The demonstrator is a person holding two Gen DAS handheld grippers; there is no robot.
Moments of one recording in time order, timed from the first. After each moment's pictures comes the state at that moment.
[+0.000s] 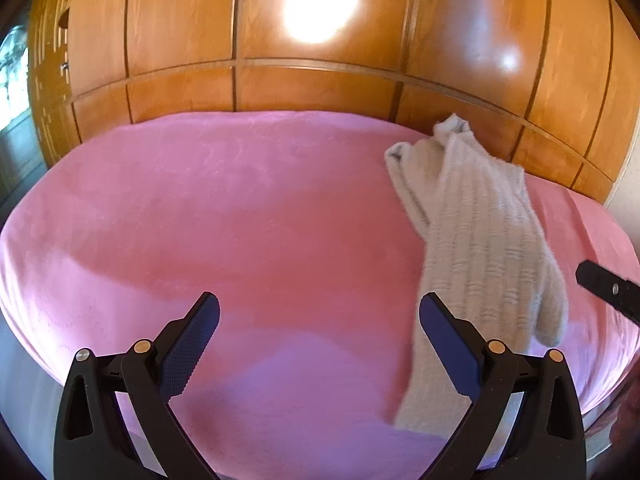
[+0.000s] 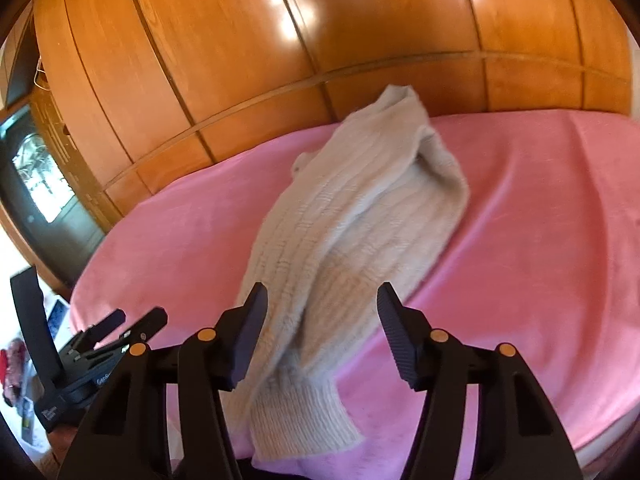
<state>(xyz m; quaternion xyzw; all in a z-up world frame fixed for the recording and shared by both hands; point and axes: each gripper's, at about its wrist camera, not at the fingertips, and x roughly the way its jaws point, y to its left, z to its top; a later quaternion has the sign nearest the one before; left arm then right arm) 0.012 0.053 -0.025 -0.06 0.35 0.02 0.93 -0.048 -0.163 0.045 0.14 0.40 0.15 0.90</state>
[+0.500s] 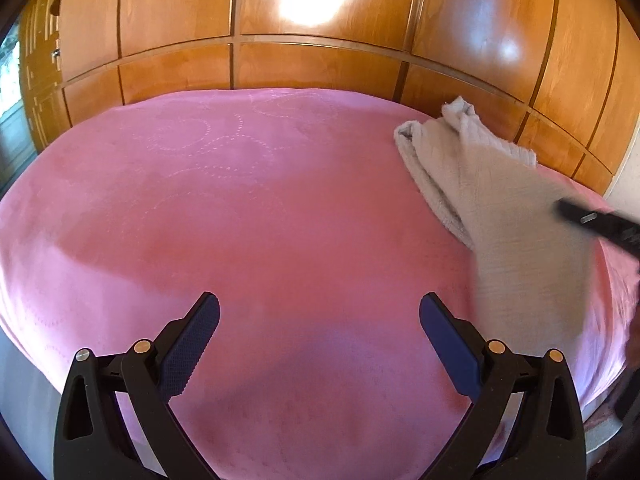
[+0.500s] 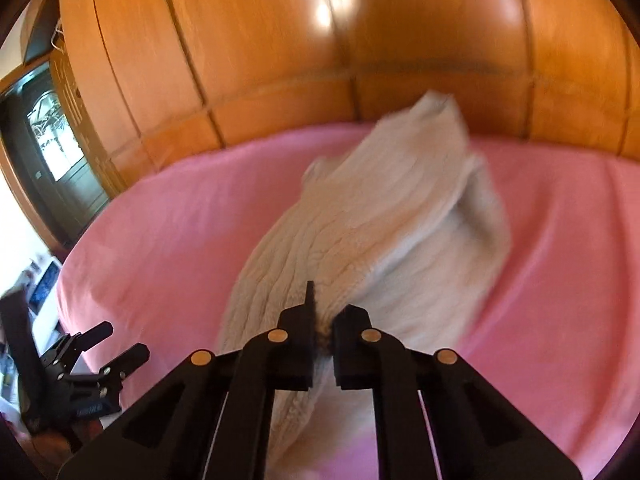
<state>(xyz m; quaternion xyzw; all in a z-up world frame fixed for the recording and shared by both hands) 0.024 0.070 -0.045 -0.06 0.38 -0.01 0.92 0.012 -0.168 0.051 0.06 0.39 0.17 0.90</state>
